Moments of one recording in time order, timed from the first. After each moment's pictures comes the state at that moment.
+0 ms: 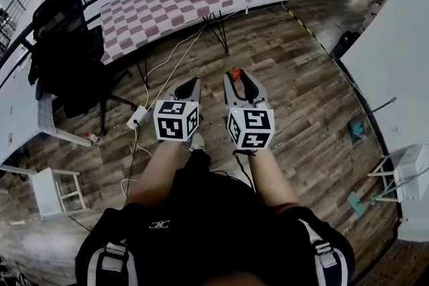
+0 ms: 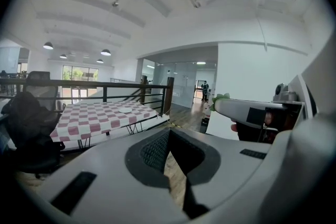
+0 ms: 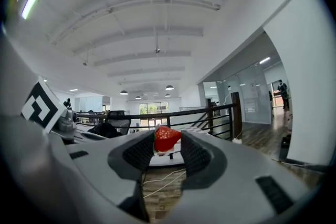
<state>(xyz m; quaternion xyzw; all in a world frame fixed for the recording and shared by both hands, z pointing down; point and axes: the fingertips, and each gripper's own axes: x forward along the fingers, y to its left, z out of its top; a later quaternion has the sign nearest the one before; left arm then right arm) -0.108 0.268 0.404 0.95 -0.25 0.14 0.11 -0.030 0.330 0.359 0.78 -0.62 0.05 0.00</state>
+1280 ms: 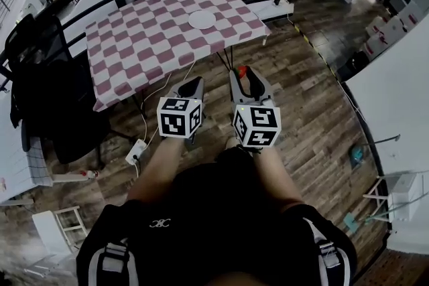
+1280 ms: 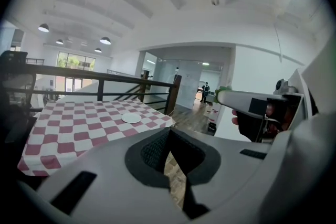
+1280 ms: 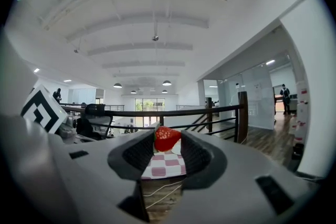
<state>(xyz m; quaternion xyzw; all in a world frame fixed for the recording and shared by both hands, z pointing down) -0.002 -0.084 0.436 0.95 -0.22 0.14 0.15 0.077 -0.022 0.369 0.79 -0.61 0.05 0.04</state>
